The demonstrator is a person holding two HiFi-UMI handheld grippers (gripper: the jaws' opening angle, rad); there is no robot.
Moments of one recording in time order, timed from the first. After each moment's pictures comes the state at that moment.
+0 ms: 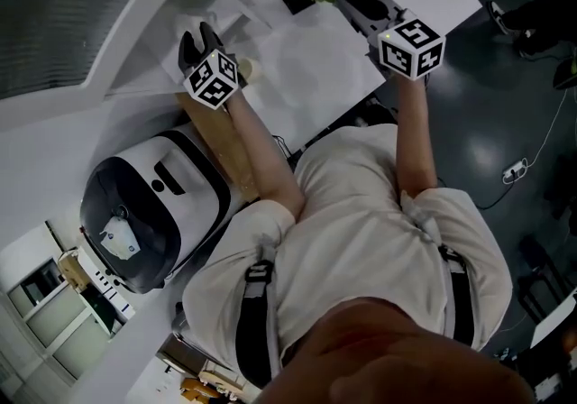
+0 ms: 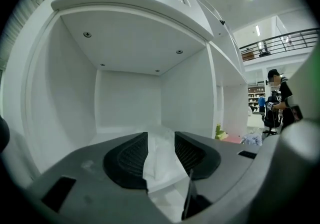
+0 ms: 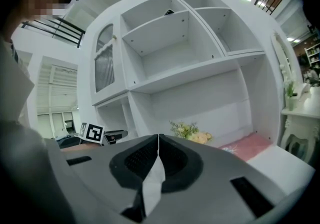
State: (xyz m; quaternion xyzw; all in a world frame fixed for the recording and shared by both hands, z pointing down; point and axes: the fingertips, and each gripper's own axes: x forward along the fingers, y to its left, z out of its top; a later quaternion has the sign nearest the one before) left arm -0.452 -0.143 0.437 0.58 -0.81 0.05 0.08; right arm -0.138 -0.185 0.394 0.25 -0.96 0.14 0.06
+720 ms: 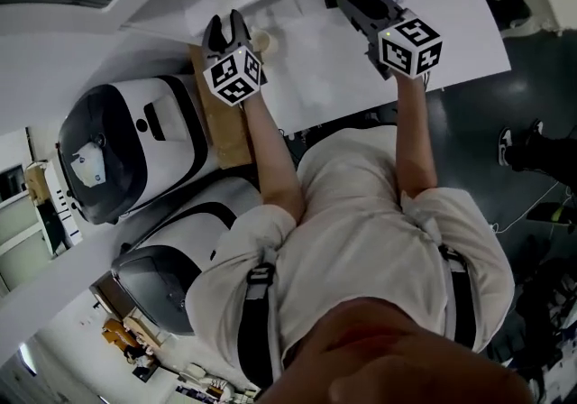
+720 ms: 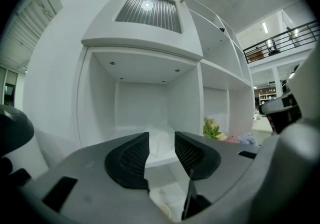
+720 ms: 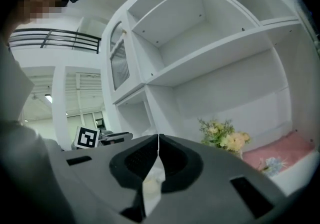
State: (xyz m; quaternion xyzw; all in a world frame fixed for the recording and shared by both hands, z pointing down) left arm -0.421 -0.083 0.427 0.52 -0.85 0.03 0.07; right arm -0.204 -0.184 0.394 0.09 -0.98 0.15 0.06
